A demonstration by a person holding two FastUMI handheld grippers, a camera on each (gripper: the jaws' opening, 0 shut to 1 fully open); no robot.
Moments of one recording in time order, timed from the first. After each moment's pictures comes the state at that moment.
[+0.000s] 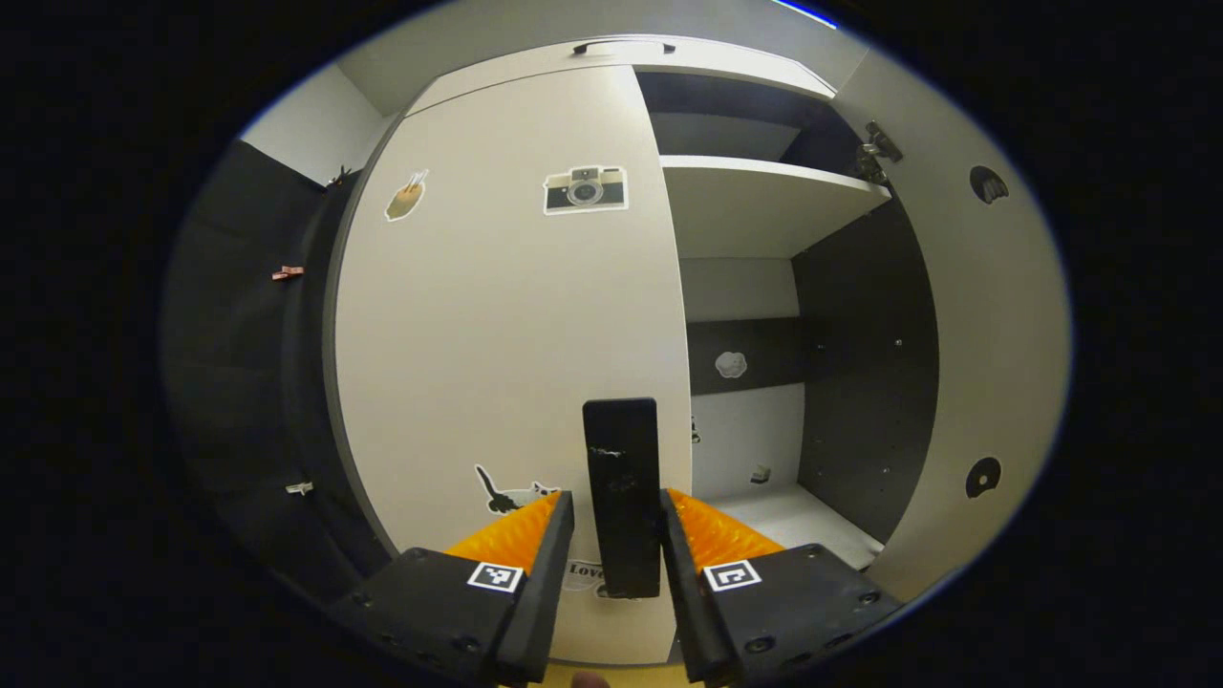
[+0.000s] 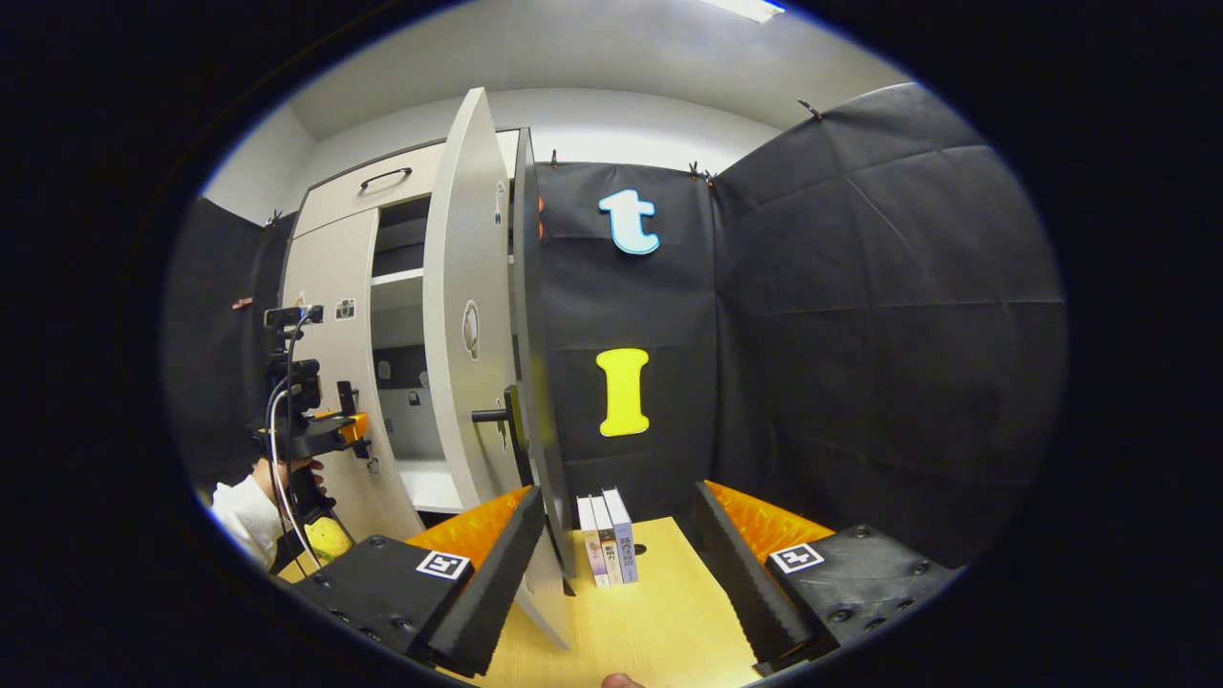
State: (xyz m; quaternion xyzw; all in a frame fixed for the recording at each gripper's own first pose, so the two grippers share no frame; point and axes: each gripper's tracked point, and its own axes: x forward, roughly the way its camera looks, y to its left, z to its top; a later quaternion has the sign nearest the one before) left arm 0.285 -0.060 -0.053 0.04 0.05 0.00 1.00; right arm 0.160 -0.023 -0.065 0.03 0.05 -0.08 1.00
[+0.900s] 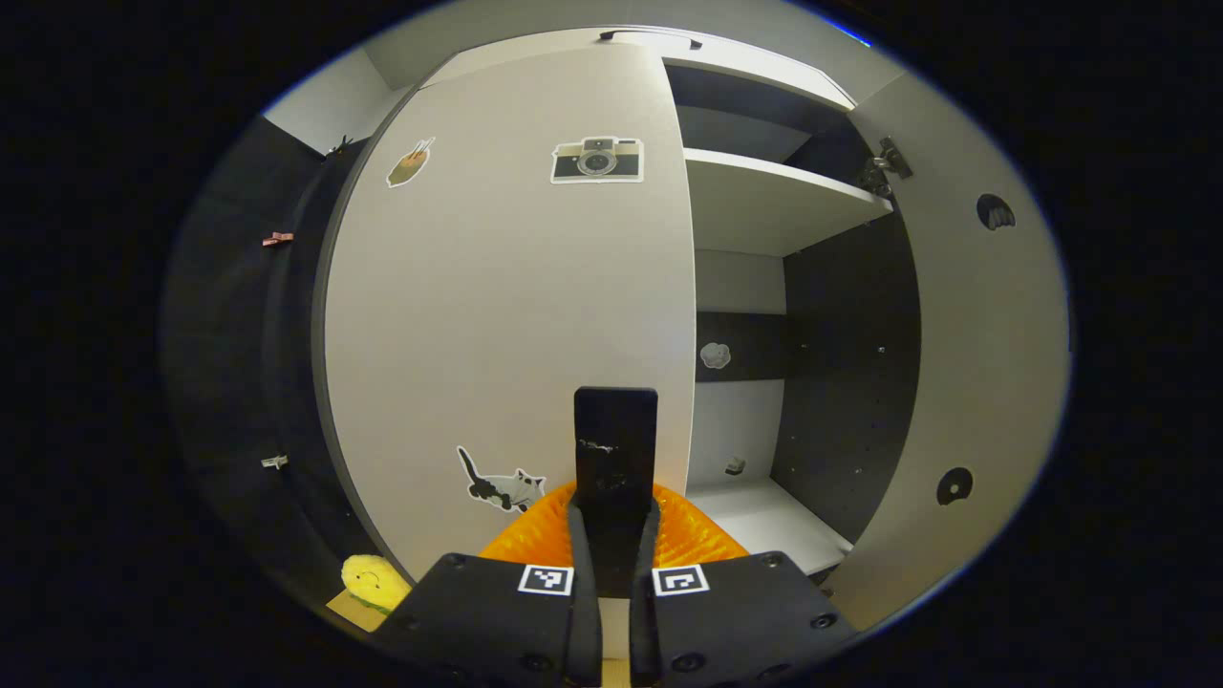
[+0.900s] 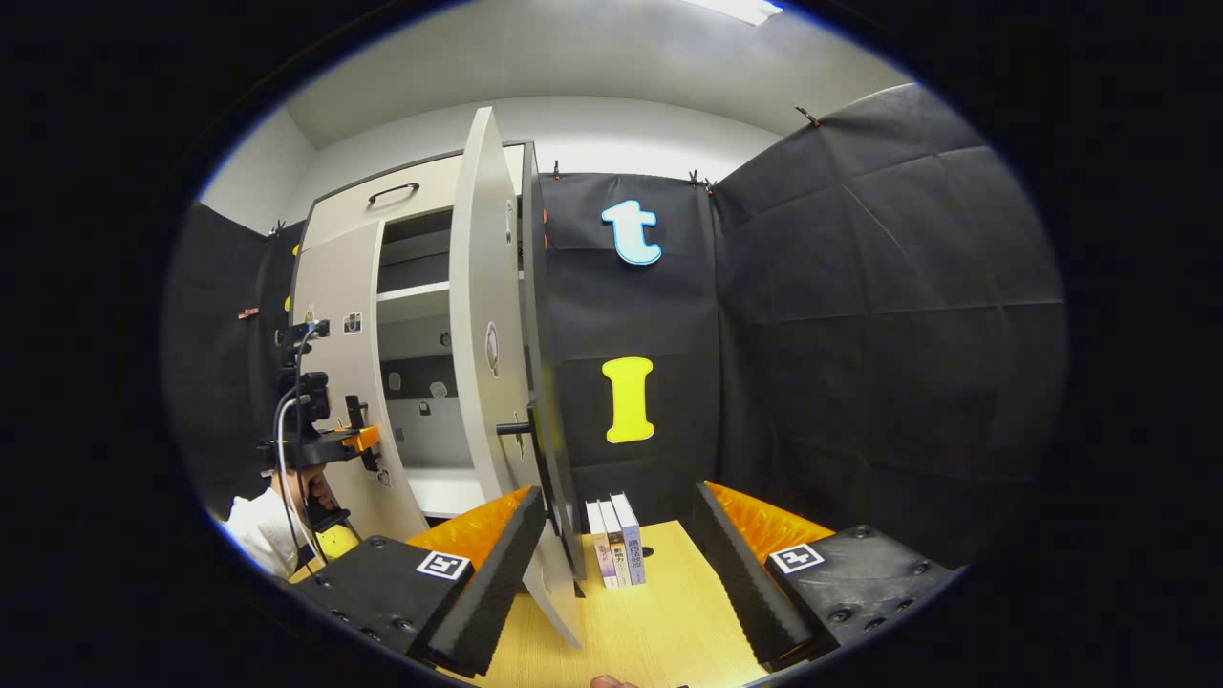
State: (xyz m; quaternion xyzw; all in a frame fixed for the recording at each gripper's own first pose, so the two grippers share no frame) left arm 0.259 -0.058 -0.058 0.00 0.07 -0.03 1.00; right arm 0.155 -0.013 -0.057 0.04 0.04 -0.07 1.00
